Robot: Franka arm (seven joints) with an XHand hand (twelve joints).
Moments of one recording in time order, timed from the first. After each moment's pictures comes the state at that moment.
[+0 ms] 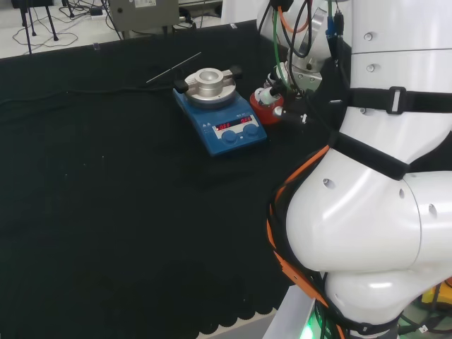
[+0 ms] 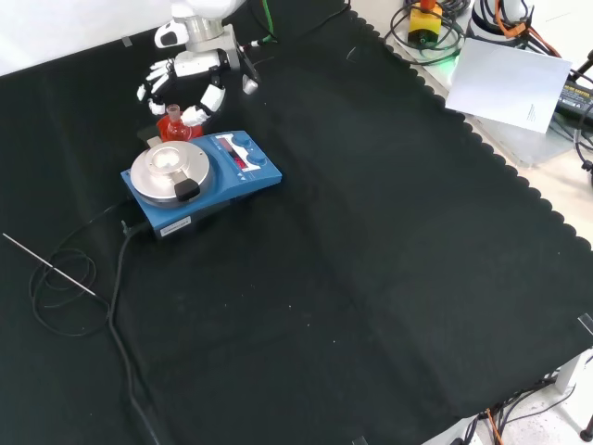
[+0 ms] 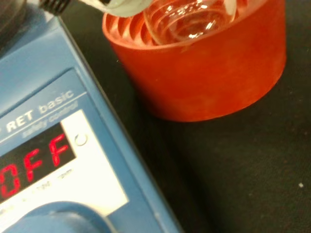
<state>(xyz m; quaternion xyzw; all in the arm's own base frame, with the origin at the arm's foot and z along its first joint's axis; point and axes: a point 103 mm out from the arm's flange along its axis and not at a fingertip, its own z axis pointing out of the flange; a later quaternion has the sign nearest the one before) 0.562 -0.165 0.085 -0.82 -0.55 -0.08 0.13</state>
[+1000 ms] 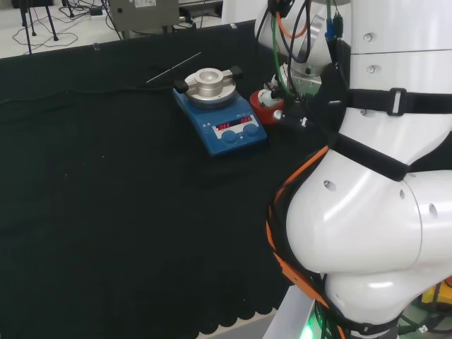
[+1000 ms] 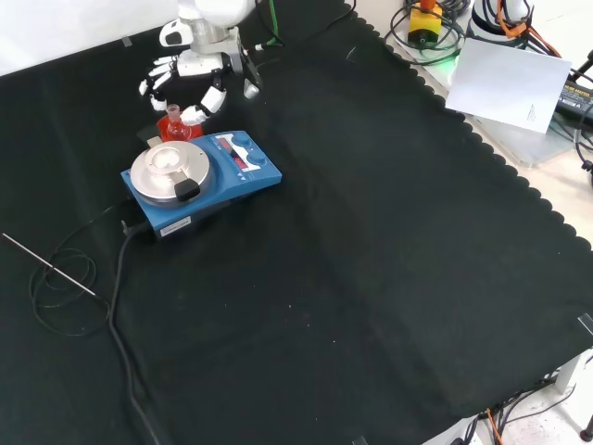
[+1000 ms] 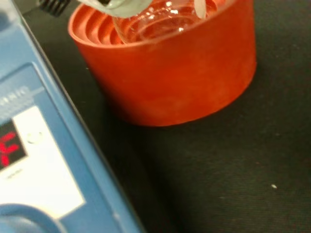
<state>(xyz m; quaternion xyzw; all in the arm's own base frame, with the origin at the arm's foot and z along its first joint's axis) 0.558 -0.168 0.077 -0.84 -0.53 -0.08 0.09</state>
